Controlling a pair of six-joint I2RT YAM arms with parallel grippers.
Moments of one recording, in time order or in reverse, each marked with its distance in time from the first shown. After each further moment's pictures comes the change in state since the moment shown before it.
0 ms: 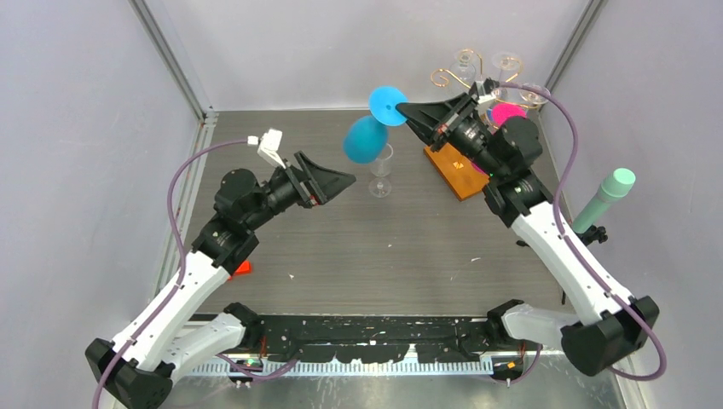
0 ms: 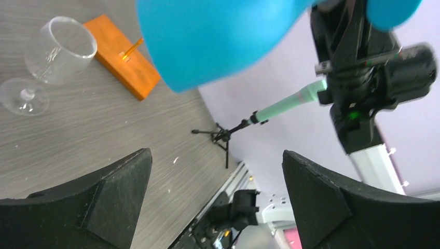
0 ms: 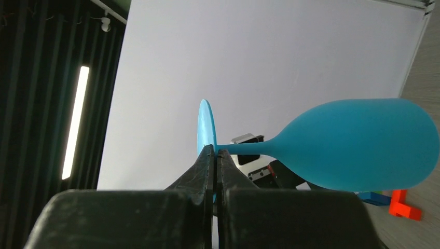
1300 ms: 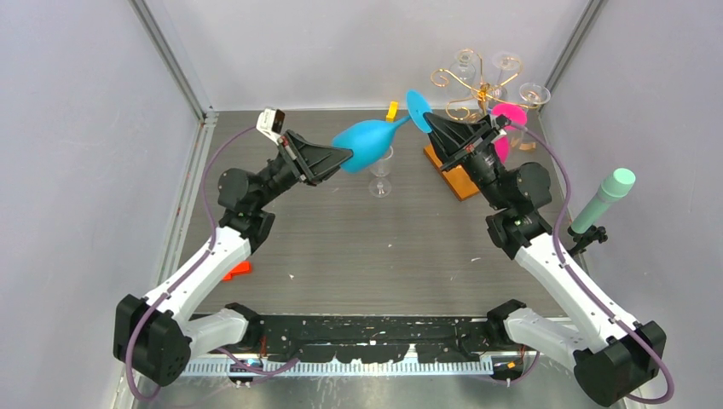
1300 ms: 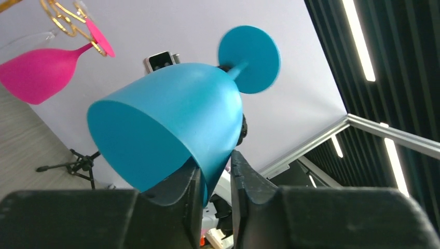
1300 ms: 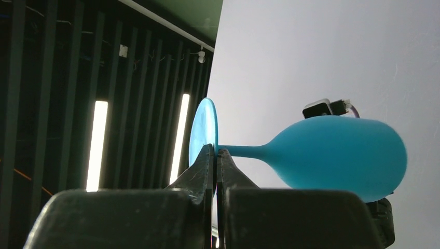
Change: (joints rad) left arm 0.104 0.218 -0.084 0.873 0.290 -0.658; right arm 0.031 -0.220 -0.340 0.368 0.146 0.396
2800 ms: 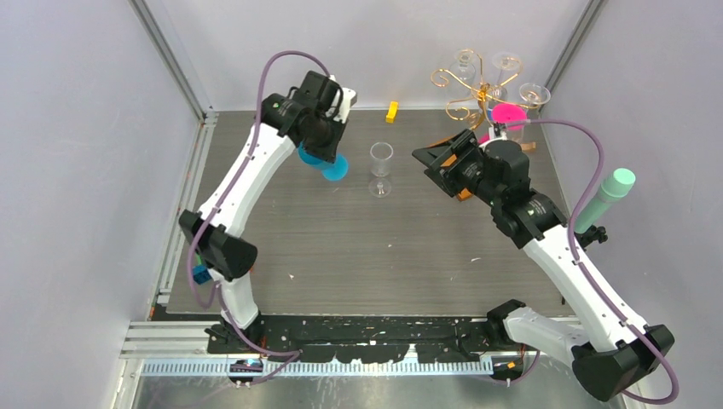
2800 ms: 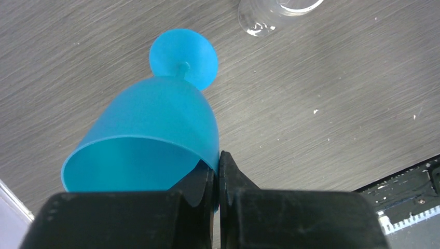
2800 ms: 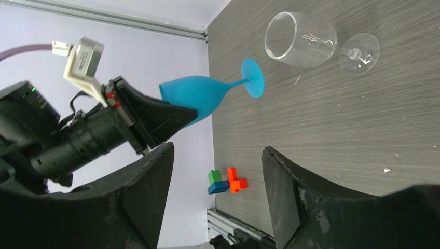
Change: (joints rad) left arm -0.080 0.687 1.275 -2.063 -0.609 1.452; right arm 0.001 0.039 0.207 -0.962 0.195 -0.761
